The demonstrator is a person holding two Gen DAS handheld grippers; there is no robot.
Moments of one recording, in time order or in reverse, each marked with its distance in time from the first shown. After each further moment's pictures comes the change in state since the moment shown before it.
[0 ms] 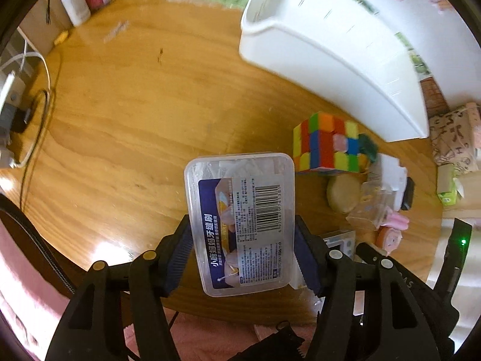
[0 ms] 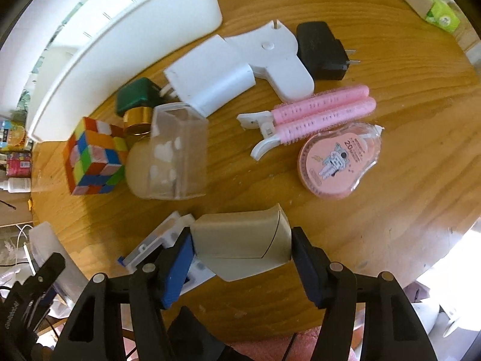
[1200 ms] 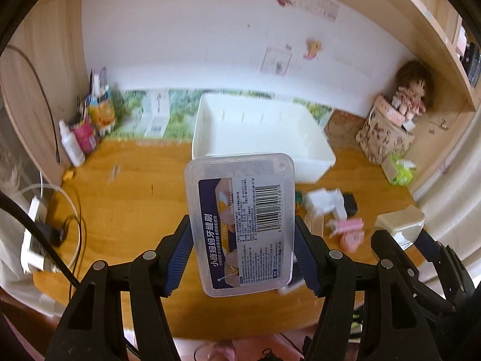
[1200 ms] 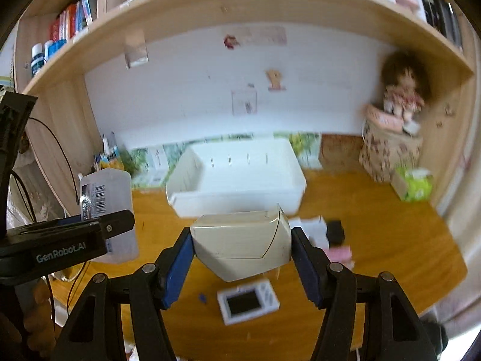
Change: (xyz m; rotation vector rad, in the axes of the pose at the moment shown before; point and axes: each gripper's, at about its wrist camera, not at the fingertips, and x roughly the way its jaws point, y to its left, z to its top) left arm -0.094 -0.006 -0.028 0.372 -0.502 -0.117; right arm -0.171 0.063 -0.132 -0.380 -0.873 0.083
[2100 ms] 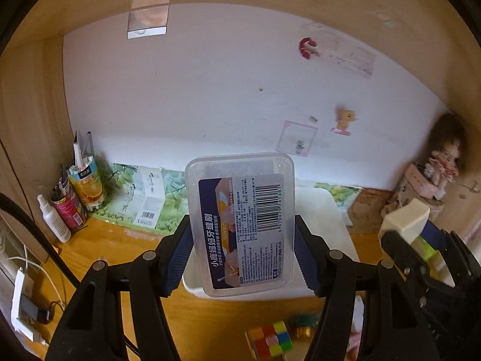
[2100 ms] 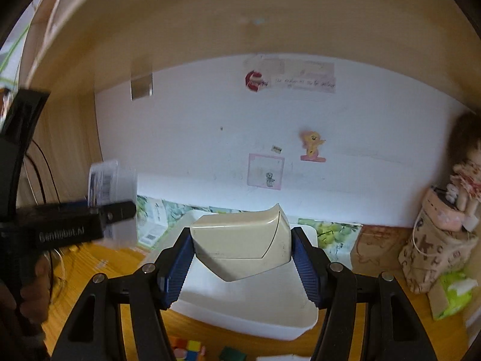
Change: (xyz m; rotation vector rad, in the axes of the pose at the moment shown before) left arm 0.085 0.006 0.123 -0.030 -0.230 0.073; right arm 0.137 -0.037 0.117 -0.194 -0.194 0.174
